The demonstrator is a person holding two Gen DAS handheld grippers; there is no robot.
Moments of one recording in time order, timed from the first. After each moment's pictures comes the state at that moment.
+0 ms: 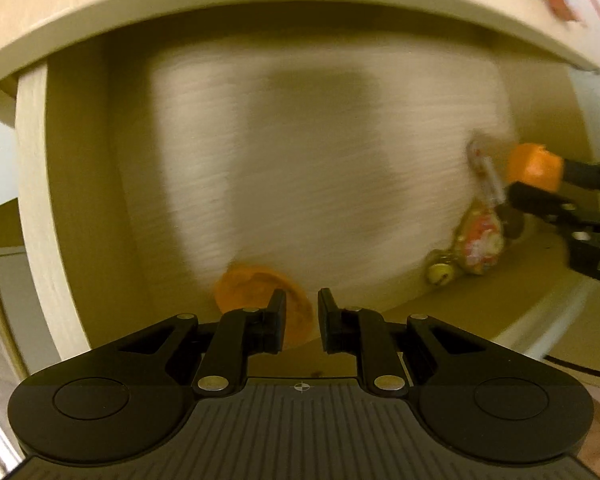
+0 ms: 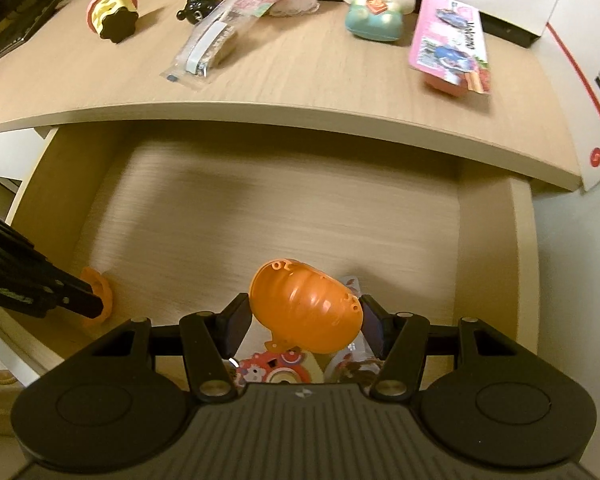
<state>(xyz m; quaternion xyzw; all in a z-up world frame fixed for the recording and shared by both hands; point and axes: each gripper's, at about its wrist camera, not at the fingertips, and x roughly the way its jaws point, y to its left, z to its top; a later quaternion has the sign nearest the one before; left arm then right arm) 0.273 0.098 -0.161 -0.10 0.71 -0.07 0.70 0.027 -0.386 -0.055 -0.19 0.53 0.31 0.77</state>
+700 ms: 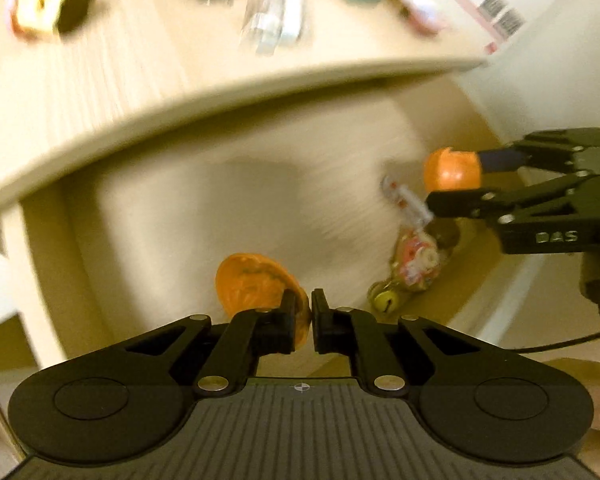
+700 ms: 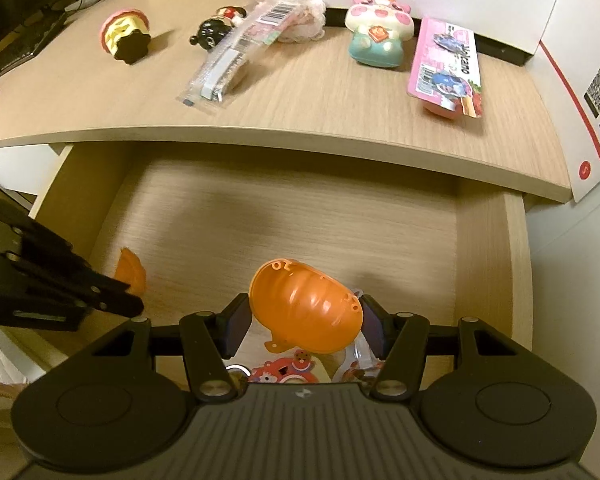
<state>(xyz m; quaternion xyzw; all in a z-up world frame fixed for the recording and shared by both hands) 0.250 0.101 -0.135 -0.05 0.57 -0.19 0.80 0.002 -0.393 -0.034 -0.18 0.51 0.33 0.78</state>
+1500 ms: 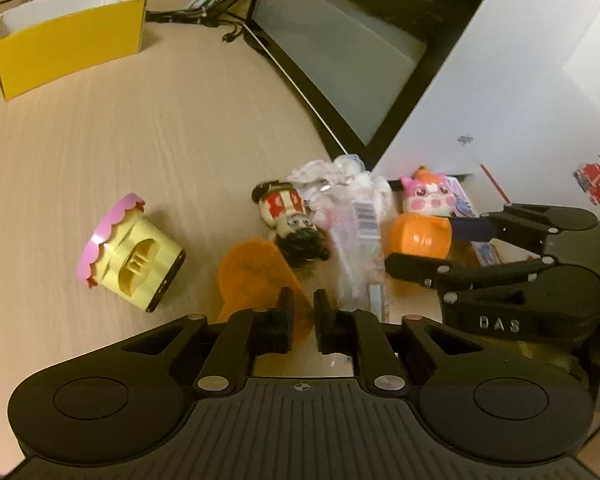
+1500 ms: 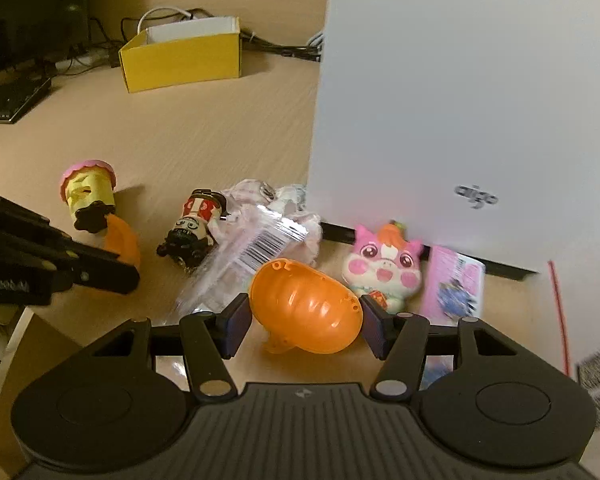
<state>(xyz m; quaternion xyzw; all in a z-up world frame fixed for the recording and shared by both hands) 0.358 0.155 -0.078 -0.12 0.45 -0.13 0.88 0.094 -0.281 0.004 -0.21 0.38 0.36 0.82</state>
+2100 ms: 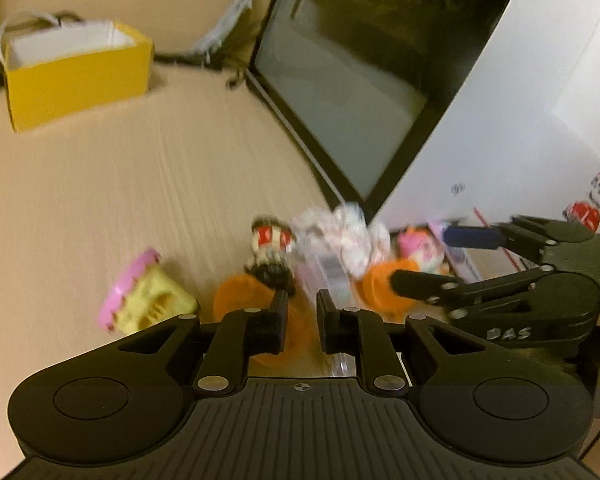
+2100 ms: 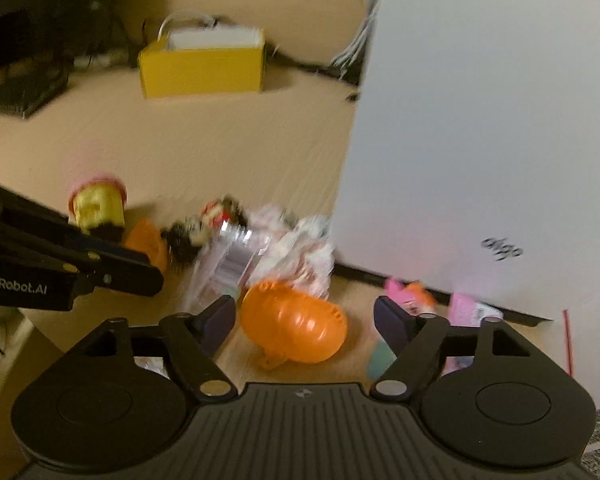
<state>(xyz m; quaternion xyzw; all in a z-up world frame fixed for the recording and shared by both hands) 0.350 0.168 -0.060 -0.13 0.38 -0.13 0.91 0.098 -0.282 0.019 -0.22 0.34 0.38 0.83</state>
